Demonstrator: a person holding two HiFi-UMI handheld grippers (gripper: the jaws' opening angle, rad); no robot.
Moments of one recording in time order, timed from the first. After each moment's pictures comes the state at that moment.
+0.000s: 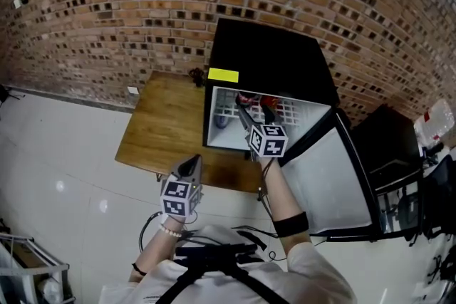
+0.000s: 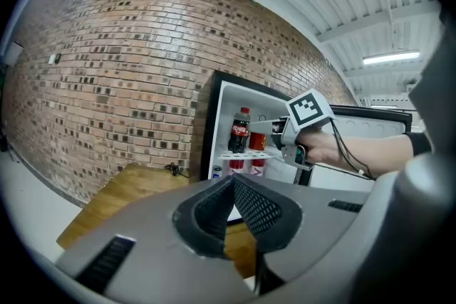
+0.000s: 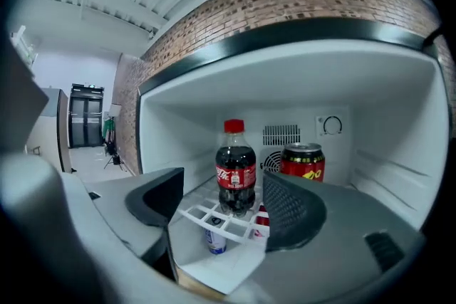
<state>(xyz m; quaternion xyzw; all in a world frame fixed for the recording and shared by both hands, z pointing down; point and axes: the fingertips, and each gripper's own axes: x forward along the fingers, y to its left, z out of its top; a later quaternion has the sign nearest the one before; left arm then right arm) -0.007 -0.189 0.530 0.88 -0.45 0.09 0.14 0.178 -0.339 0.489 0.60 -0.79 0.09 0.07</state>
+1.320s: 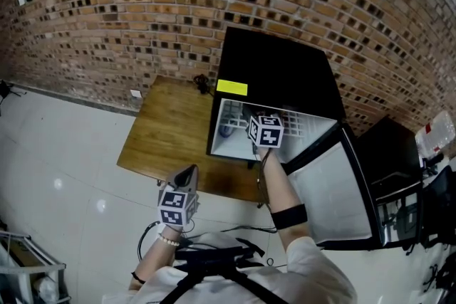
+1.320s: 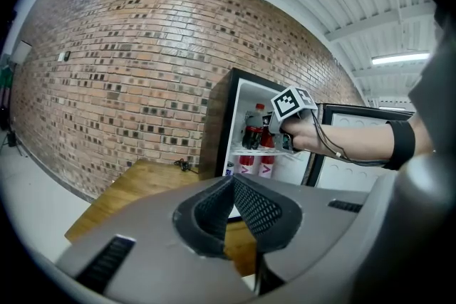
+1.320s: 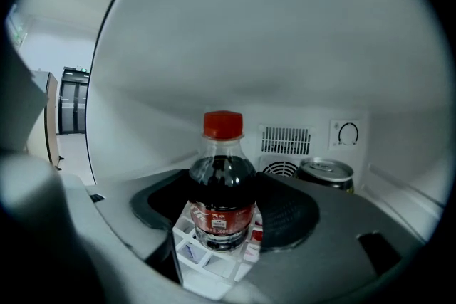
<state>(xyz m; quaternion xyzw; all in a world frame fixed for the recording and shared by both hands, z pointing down) -0.037 -0.200 0.537 0.86 -0.47 0.09 0.15 0.175 -0.408 0.487 0.63 -0.76 0.08 0.11</state>
